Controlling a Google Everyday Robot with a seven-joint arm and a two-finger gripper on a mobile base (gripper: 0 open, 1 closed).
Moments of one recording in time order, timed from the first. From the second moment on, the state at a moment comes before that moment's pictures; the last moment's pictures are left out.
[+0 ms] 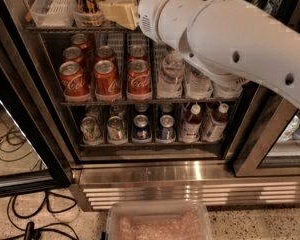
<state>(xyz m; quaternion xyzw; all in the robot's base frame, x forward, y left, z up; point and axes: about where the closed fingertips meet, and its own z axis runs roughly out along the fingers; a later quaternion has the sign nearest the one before) 0.625 0.021 1.078 -0.26 0.65 0.12 0.70</state>
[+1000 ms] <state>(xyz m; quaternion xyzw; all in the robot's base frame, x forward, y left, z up) 0.657 0.020 1.068 -0.25 0.66 0.11 0.70</state>
